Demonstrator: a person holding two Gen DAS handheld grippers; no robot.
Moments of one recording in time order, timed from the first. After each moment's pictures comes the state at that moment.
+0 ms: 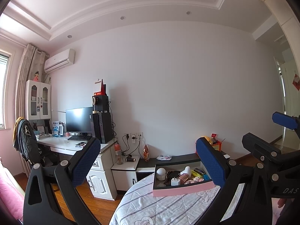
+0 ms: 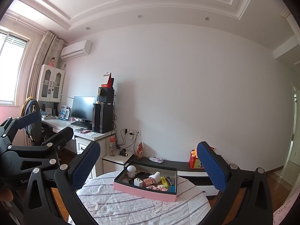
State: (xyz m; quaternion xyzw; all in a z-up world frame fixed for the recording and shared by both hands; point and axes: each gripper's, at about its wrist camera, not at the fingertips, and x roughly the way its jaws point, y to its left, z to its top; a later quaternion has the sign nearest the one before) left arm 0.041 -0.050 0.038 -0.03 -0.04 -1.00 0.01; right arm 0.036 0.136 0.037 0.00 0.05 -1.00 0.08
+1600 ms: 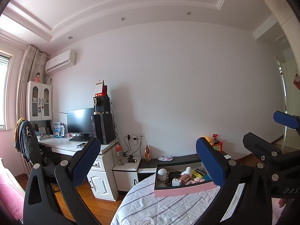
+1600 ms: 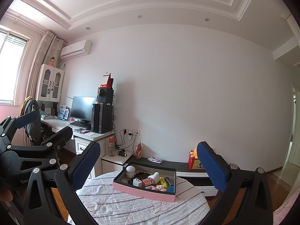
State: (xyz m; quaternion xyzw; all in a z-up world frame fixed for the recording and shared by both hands) left arm 0.047 -0.057 0.038 -0.03 -0.04 -1.00 0.02; right arm 0.037 0.135 0.036 0.00 0.06 -1.00 0.08
